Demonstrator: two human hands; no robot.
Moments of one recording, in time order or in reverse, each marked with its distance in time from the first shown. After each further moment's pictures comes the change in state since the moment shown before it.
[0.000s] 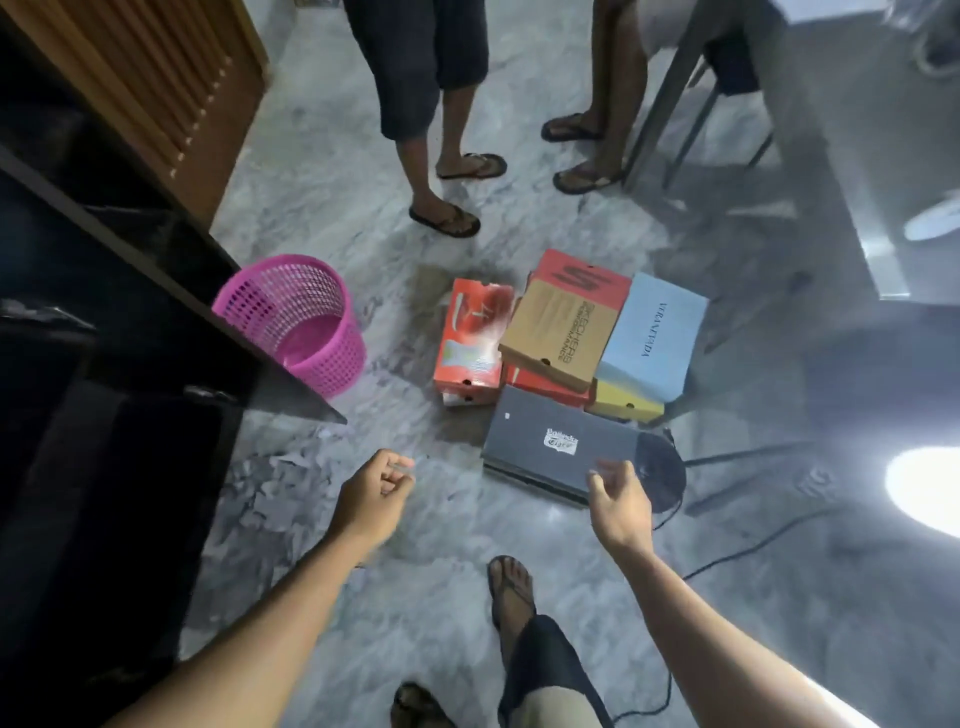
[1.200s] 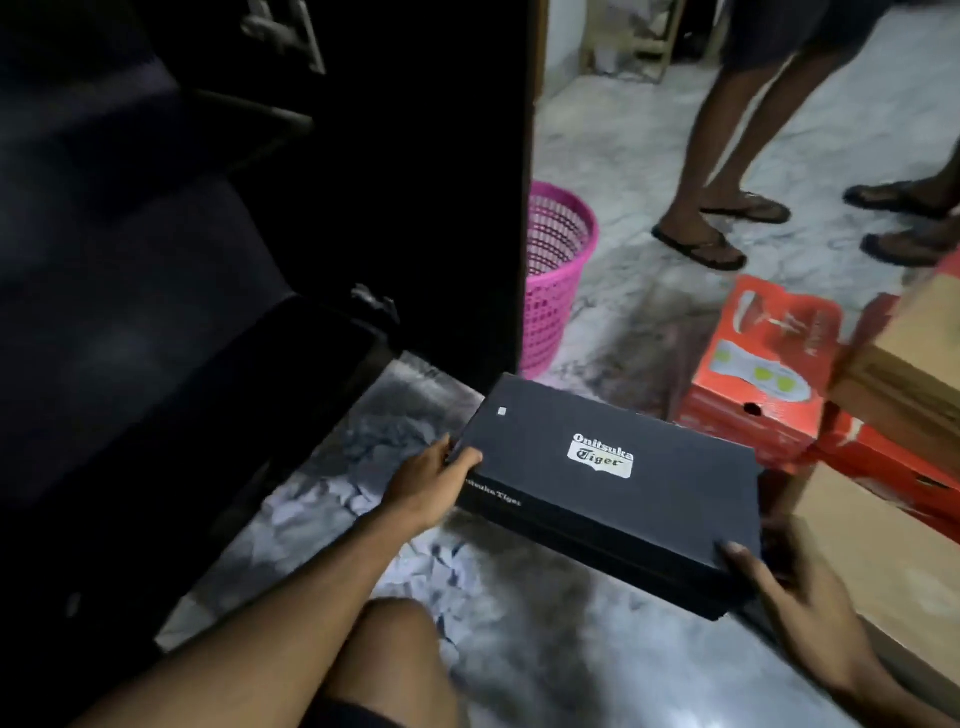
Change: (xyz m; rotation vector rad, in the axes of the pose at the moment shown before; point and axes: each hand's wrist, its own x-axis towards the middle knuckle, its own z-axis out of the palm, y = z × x) left_hand 0.210 -0.378 0.045 -0.131 0.274 -0.082; right_hand 0.106 0.122 0.321 -0.104 -0.224 -0.559
